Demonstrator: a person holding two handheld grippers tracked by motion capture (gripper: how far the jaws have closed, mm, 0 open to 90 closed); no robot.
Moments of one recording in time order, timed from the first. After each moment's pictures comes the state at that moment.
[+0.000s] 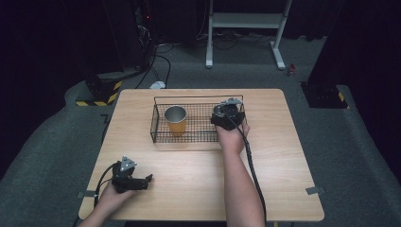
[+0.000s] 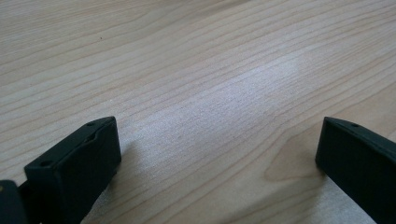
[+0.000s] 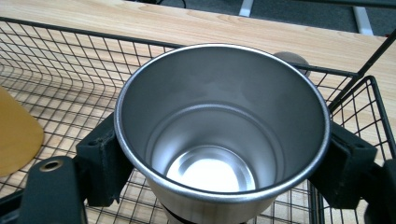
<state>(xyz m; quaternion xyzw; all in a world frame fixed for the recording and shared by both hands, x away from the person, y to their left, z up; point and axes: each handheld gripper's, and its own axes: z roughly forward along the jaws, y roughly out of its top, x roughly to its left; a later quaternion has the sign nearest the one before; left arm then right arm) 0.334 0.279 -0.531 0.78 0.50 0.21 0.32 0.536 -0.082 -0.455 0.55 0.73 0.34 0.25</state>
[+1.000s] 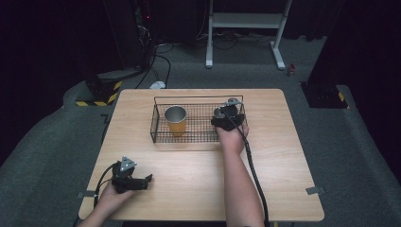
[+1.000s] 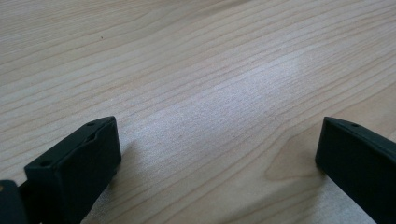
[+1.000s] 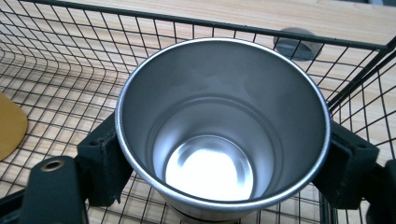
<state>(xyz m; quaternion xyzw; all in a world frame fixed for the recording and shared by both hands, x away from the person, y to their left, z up) 0.334 0.279 -0.531 0.78 0.50 0.21 0.32 0.543 -0.085 -0.467 0.56 0.73 0.32 0.22</state>
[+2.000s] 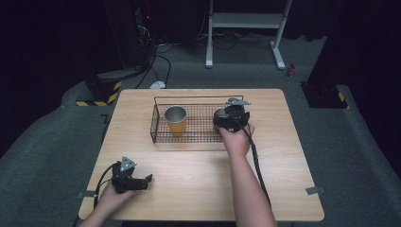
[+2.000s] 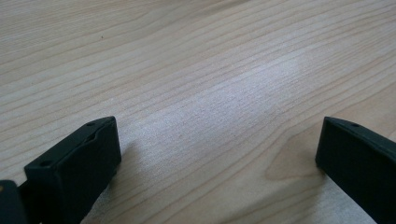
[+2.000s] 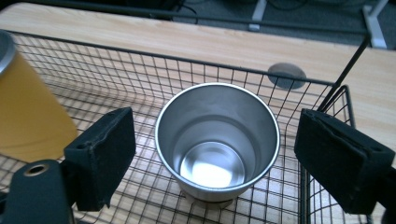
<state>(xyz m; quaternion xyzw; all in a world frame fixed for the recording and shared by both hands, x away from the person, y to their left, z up) 0.334 0.279 -0.531 0.78 0.50 0.21 0.32 0.509 -0.097 -0.430 0.53 0.72 0.38 0.24</state>
